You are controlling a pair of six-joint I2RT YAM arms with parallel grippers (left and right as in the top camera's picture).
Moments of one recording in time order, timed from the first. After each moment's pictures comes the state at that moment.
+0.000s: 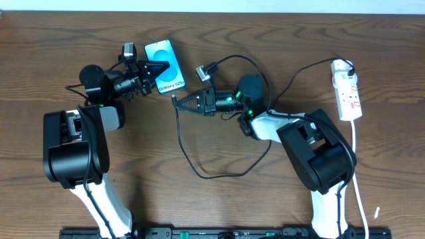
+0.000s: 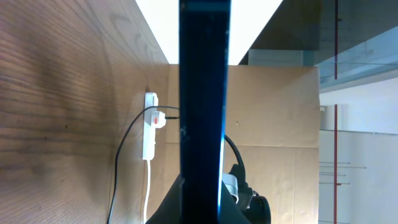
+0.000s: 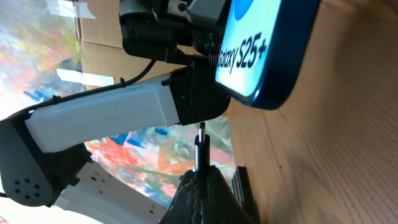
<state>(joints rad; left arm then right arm) 0.17 2.06 0.93 1.22 1.27 -1.67 0.54 2.13 1.07 1.17 -1.14 1.43</state>
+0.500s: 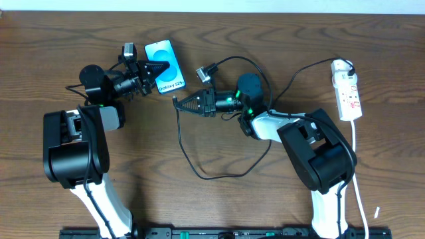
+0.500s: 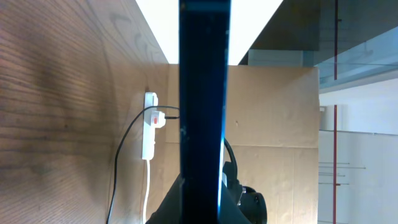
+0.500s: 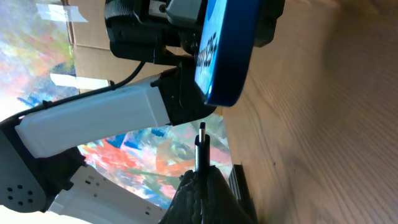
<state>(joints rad) 0.17 2.06 0.93 1.22 1.27 -1.67 0.54 2.13 1.07 1.11 -1.14 1.41</state>
